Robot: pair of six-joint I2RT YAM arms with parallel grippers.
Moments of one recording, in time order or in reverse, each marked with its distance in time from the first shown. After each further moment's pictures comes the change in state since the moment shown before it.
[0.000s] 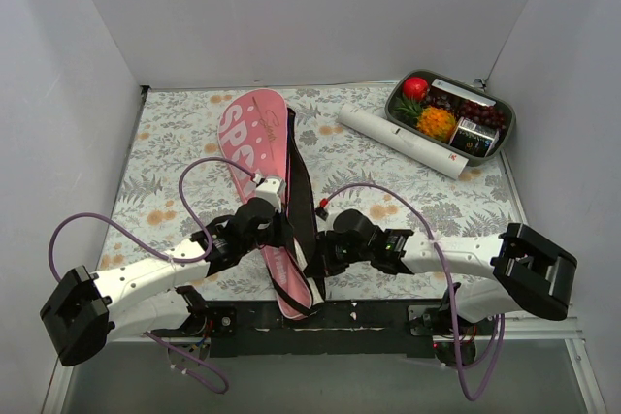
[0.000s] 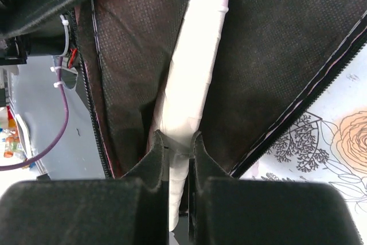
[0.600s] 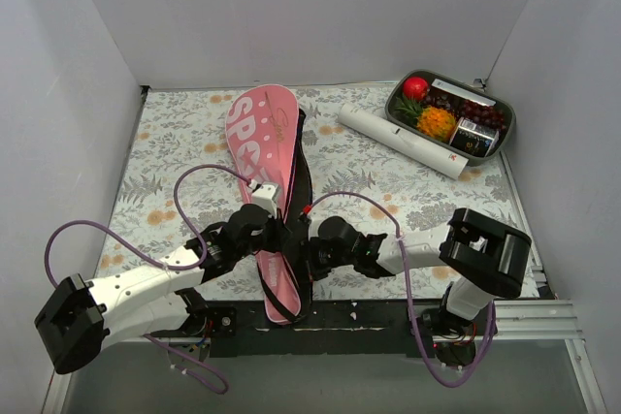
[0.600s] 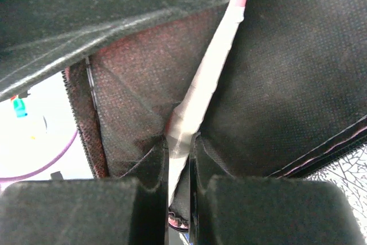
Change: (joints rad) left arm 0.008 -0.063 -0.082 0.052 0.038 0.010; right arm 0.042 0.272 0.011 0.351 -0.067 0.076
